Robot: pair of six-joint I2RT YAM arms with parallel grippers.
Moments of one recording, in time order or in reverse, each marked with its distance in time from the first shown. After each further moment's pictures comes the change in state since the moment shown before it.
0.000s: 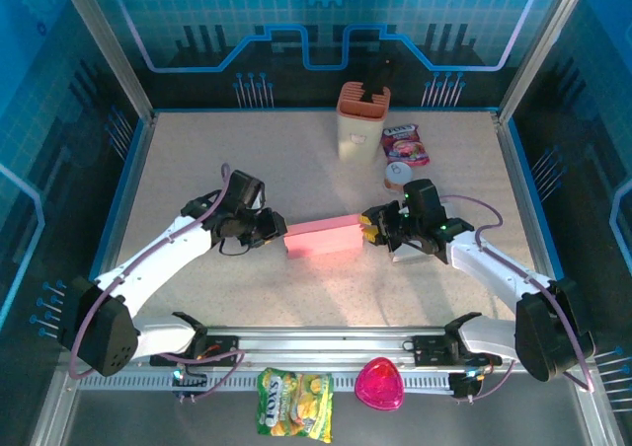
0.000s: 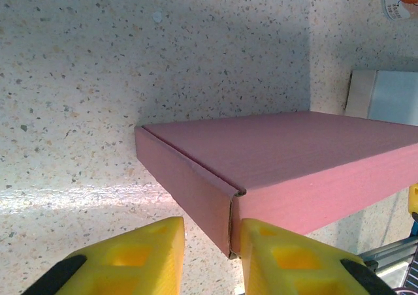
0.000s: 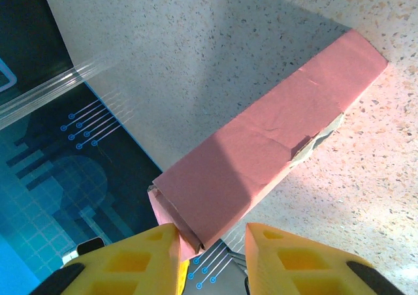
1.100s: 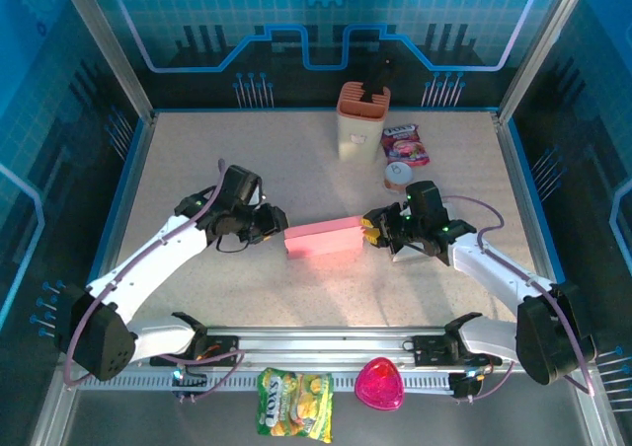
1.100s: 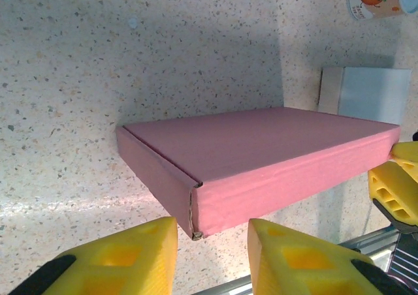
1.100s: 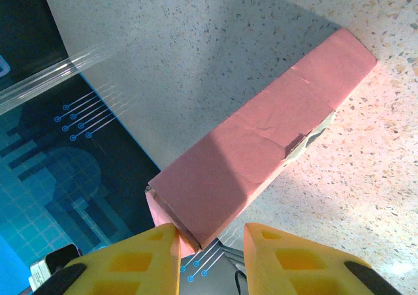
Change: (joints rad) left arm 0.000 -0.024 0.057 -0.047 0.019 0.008; right arm -0.014 -0.016 -0.013 -0.015 -0.026 -0.042
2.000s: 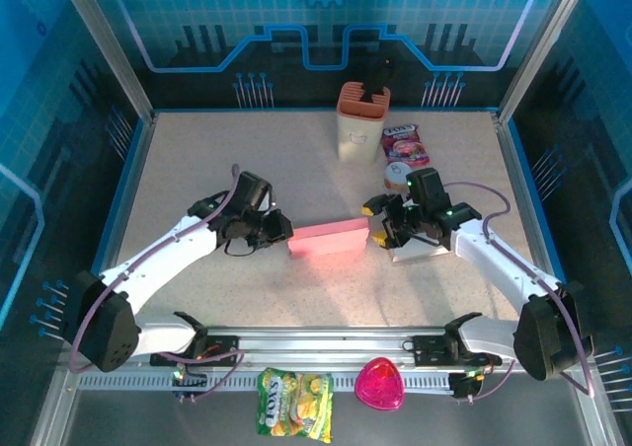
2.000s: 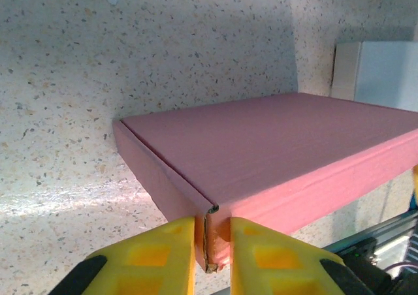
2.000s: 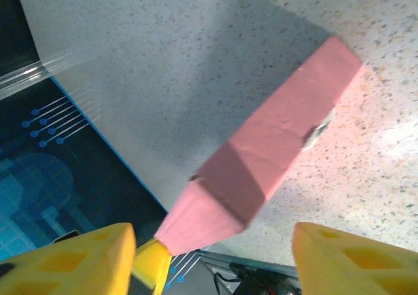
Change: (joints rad) left arm -0.060 0.046 -0.055 0.084 -0.001 0.033; right arm -0.014 0.022 0.184 -0.275 0.026 -0.112
